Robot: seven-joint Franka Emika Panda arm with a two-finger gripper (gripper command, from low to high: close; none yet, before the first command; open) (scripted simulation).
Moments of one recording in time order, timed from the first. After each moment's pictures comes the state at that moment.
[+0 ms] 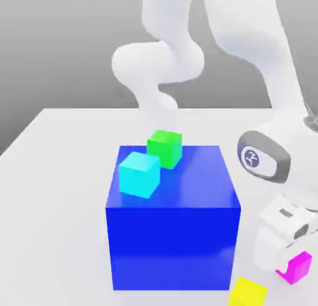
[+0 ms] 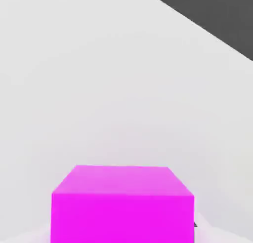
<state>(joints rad) 0.22 0.35 0.28 -2.36 -0.22 2.68 0.88</state>
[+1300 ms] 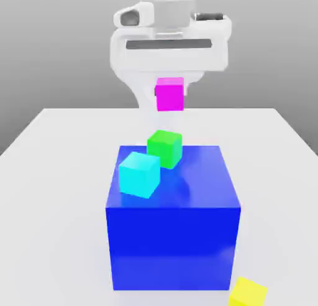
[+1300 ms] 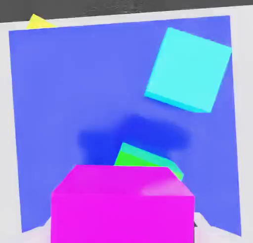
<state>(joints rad) -0.10 -0.79 0.12 -2.75 0.10 1.96 0.83</state>
